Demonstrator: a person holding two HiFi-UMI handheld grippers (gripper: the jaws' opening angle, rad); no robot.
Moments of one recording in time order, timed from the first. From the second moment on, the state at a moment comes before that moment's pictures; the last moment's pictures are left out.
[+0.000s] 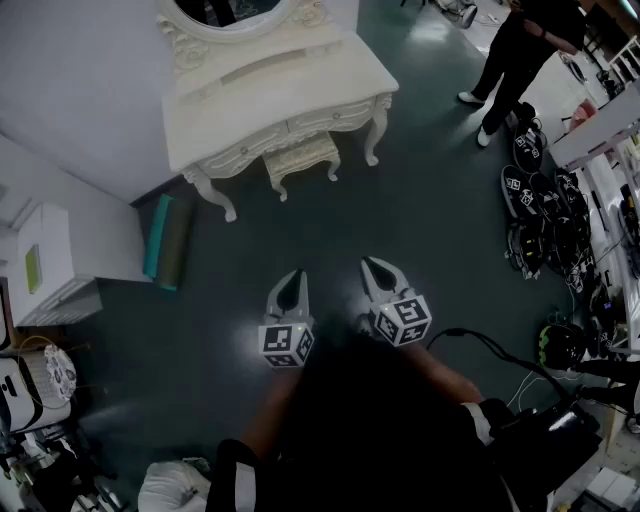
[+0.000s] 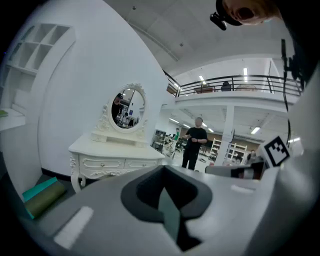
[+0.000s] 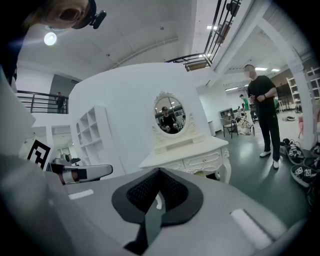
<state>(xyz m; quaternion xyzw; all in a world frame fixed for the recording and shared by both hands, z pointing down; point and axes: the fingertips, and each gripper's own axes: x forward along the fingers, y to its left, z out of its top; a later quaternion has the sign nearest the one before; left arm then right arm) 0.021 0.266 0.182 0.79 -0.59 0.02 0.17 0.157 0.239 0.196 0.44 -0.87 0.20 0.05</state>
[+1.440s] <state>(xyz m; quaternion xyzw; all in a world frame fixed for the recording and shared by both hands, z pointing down) -0.103 0.246 0.198 0.79 -0.58 0.01 0.19 0.056 0.214 0.215 0.47 -0.85 0.25 0.05</state>
